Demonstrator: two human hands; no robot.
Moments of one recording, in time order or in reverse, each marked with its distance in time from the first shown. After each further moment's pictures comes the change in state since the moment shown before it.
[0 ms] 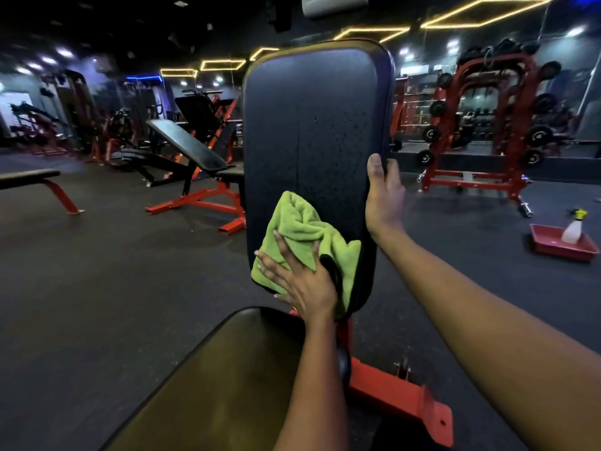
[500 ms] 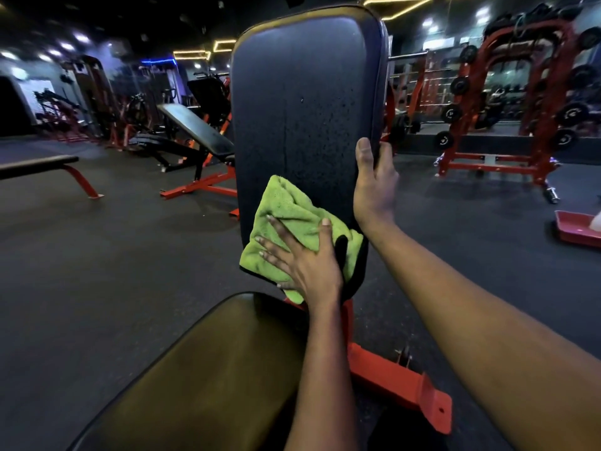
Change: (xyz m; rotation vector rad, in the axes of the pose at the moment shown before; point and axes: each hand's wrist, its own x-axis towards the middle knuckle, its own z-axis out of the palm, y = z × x) left_hand -0.022 0.031 0.015 -0.076 0.020 -0.076; right_hand 0.002 0.008 -0.003 0.064 0.003 -0.099
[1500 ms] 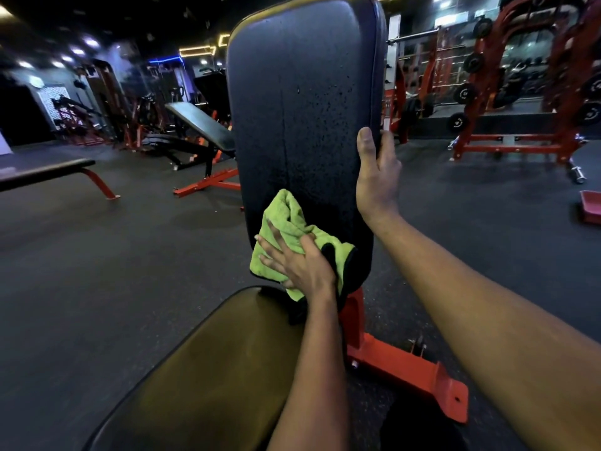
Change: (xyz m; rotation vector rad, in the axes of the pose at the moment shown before) left_hand 0.018 -0.032 0.006 -0.139 0.172 -0.023; right_hand -0.002 0.002 -0.002 0.101 -0.031 0.022
